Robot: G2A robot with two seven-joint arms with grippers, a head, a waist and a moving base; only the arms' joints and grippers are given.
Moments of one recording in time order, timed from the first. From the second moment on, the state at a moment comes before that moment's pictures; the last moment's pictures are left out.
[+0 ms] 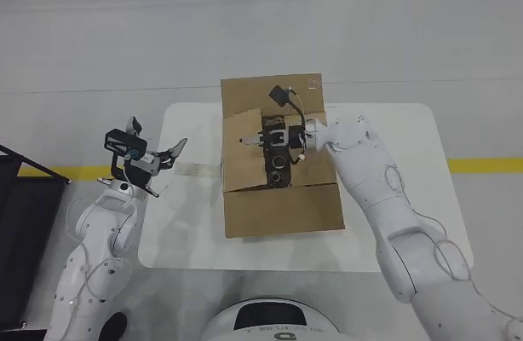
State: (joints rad) left arm 1.58 -1.16 -1.54 -1.78 1.44 -0.19 0.12; right arm -0.70 -1.52 1.18 -0.77 0.08 -0.59 1.27
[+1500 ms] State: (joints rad) left arm 1.31 -1.20 -1.23 -1.38 1.50 -0.30 0.00; right arm -0.68 -1.40 0.97 -0.79 -0.05 -0.47 1.01
